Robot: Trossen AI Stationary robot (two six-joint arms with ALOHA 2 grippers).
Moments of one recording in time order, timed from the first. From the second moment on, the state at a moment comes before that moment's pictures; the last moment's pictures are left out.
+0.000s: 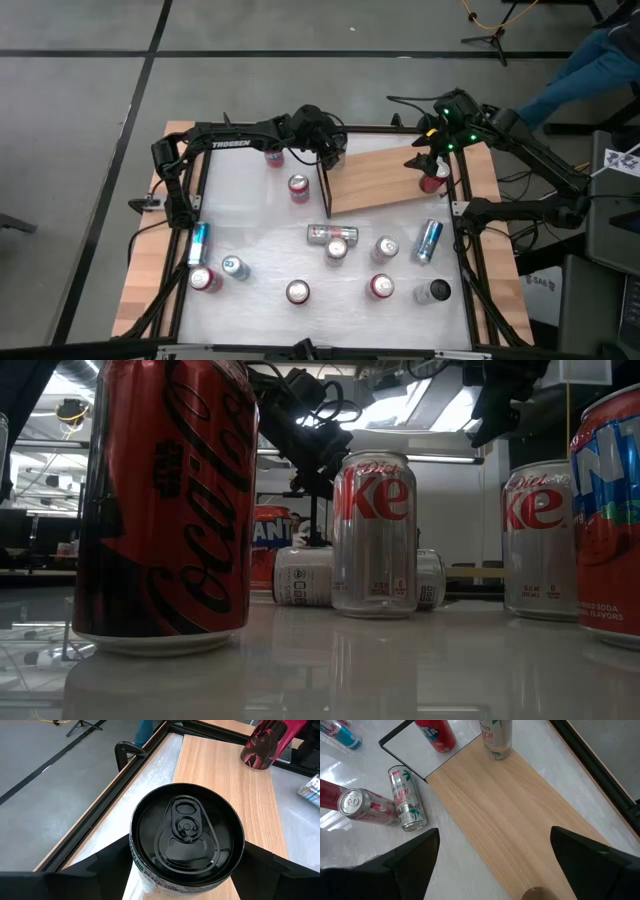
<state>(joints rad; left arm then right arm) 0.43 1.83 1.39 -0.16 0.02 -0.07 -0.66 1.11 1.31 -1.17 -0.32 -0.11</state>
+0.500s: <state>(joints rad) 0.43 1.83 1.39 -0.16 0.04 -0.09 -0.66 1.11 1.31 -1.17 -0.32 -0.11</state>
